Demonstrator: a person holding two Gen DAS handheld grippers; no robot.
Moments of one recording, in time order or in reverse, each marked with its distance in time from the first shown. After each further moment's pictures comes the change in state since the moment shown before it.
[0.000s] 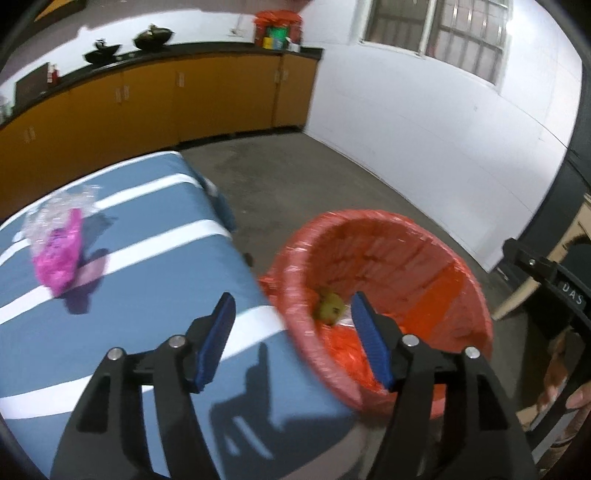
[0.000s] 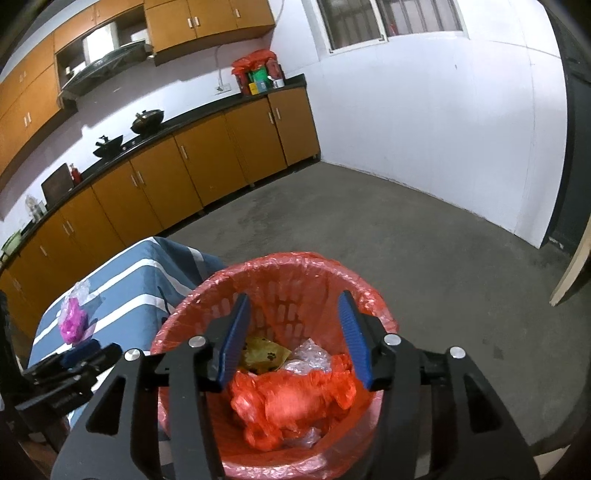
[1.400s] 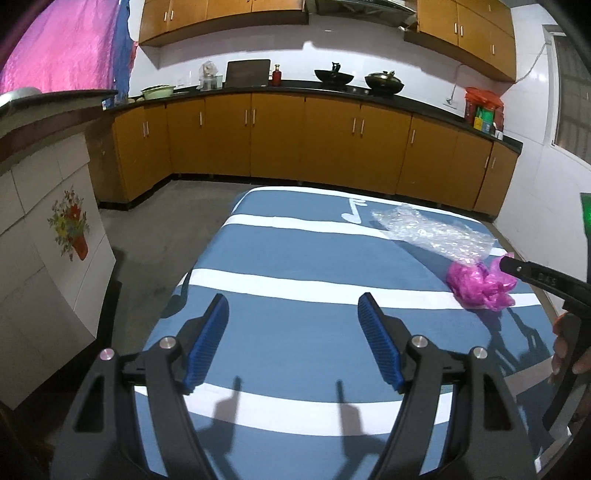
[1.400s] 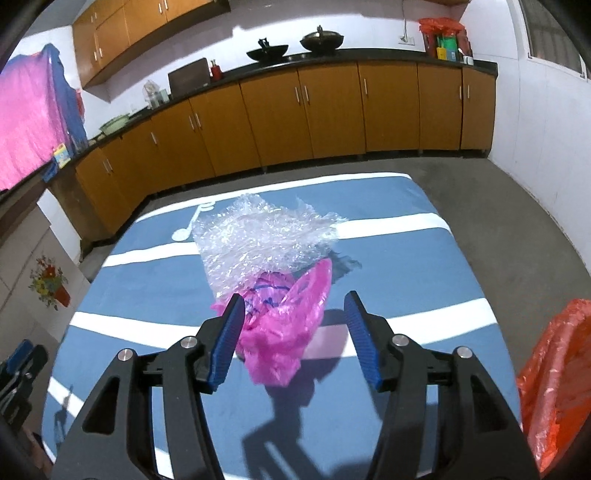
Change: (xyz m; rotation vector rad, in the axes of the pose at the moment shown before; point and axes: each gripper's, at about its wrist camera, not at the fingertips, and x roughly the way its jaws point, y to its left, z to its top) left arm -0.176 0.310 -0.097 -0.409 -0.216 0.612; right arm 0.123 0.355 -0.055 -0.396 0.212 0.389
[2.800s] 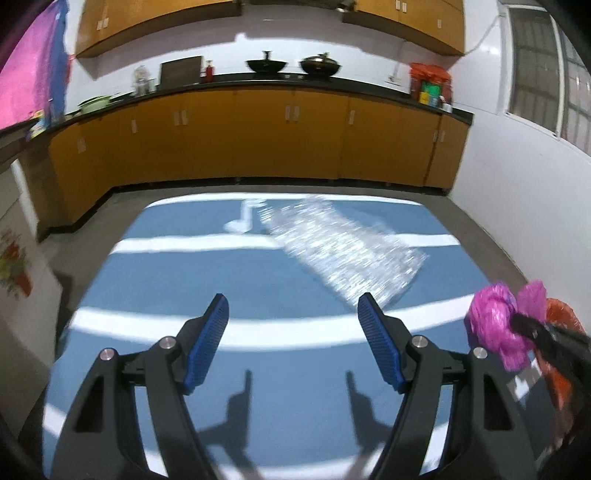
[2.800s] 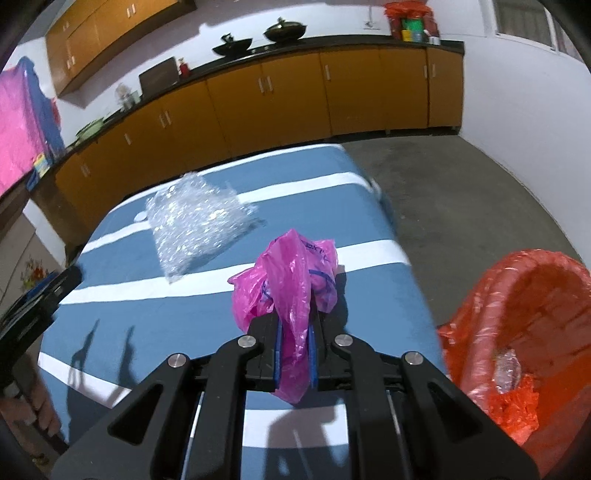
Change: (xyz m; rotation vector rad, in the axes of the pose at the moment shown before) left arm 0.054 -0.130 0.027 0.145 0.036 -0.196; right arm -0.055 -0.077 -0.035 0.095 0.013 -0.059
